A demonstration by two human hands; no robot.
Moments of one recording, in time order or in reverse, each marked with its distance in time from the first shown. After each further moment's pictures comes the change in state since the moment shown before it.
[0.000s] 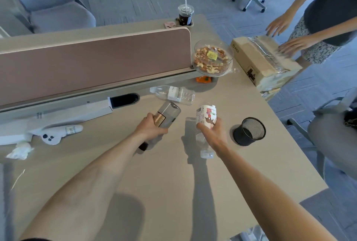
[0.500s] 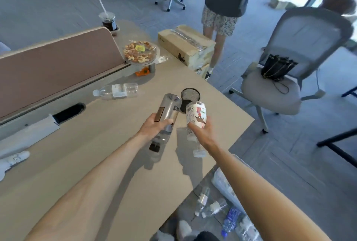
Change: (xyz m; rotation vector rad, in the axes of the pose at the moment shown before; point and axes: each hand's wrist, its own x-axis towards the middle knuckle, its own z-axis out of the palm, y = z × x) left_hand -0.139 0.095 0.093 -0.350 -0.446 0.251; right_hand -0.142 0.072 -0.106 0.234 0.258 0.048
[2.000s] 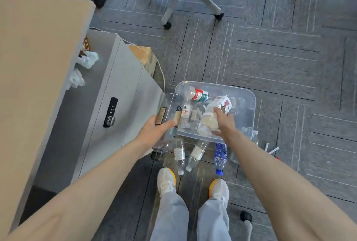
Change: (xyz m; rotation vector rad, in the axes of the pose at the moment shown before) left_hand 0.211 -0.236 0.458 0.557 -0.370 -0.341; right_hand 0.157 0.594 -0.244 0.673 0.416 0.812
